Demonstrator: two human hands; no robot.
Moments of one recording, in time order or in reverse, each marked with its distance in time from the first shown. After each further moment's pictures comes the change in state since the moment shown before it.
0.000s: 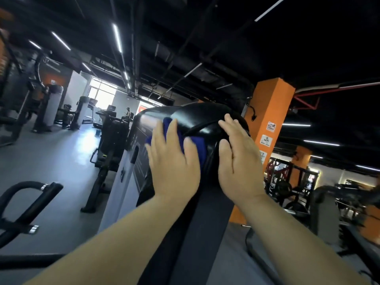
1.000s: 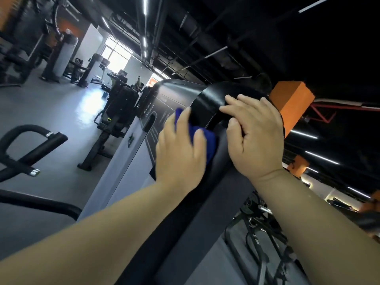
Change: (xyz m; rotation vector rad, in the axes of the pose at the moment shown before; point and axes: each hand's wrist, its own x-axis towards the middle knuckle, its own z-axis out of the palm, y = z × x) left_hand -0.018 -0.035 -0.015 -0.027 0.021 -0.110; right_hand 0.026 -0.019 0.017 -0.207 -0.019 -0.418
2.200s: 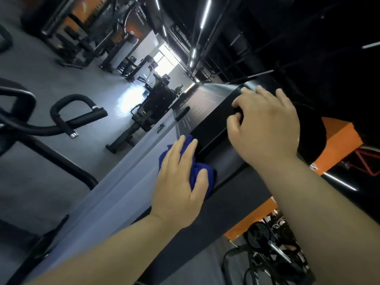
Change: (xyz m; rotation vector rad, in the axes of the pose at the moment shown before) left_hand -0.098 -0.058 0.004 -0.011 0.097 -0.011; right_hand 0.007 -0.034 0.012 -0.274 -0.246 -0.199
